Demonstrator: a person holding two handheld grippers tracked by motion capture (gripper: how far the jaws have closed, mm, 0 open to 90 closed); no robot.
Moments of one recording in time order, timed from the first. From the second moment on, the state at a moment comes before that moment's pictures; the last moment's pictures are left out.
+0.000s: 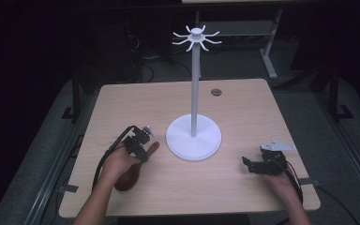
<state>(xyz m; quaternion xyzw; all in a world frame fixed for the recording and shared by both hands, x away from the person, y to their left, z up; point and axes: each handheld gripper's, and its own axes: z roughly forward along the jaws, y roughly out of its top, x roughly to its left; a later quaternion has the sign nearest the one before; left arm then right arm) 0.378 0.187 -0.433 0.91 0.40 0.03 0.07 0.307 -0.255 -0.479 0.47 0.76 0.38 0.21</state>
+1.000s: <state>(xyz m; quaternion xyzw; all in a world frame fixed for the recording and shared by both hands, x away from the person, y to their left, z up) 0.375 0.212 -0.430 0.90 0.40 0.03 0.17 0.306 -0.255 -0.479 0.47 0.76 0.38 0.21</state>
